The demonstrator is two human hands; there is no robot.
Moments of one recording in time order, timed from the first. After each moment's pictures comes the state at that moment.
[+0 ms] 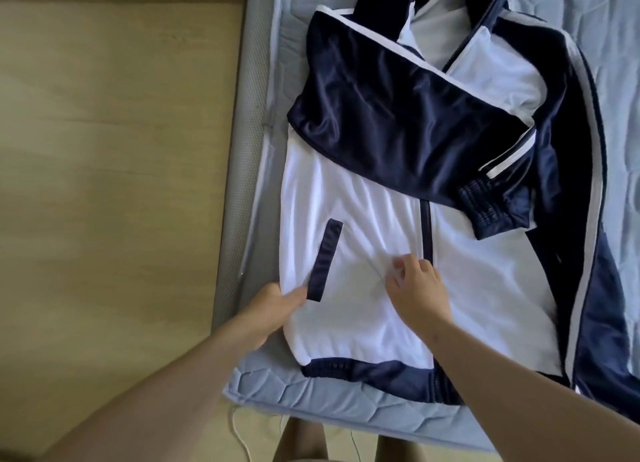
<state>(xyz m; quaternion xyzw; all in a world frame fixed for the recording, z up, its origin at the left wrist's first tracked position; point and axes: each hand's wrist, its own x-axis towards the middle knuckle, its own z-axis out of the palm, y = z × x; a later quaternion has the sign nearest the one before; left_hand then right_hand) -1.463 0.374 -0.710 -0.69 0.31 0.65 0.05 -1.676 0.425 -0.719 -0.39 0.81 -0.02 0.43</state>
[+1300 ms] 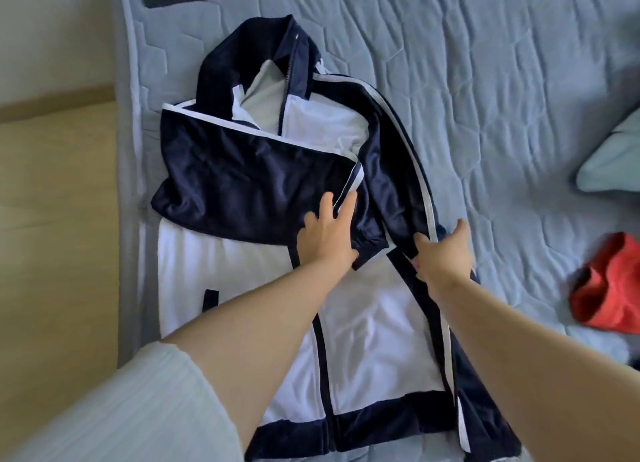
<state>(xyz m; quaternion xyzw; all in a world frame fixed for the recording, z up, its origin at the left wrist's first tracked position) -1.758 0.334 -0.698 -0.49 0.82 0.23 0.19 -1.879 0.426 -0.719 0.04 0.87 -0.32 0.38</state>
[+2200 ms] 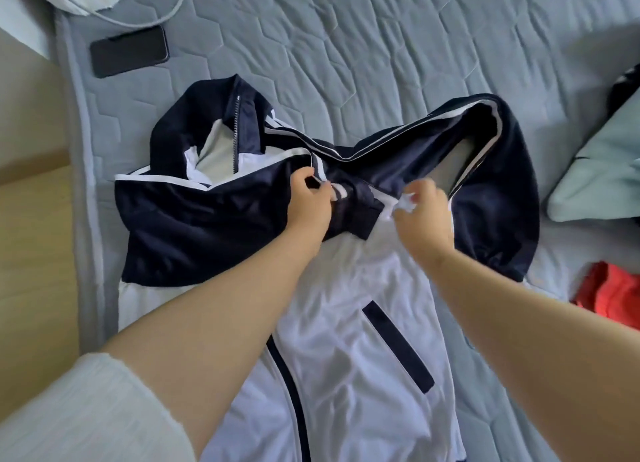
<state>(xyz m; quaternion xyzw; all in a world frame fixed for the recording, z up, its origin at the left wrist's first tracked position) -1.857 0.253 -0.694 -0.61 0.51 0.59 -0.13 -1.961 0.356 -0.710 -0.19 0.88 -0.33 0.30</state>
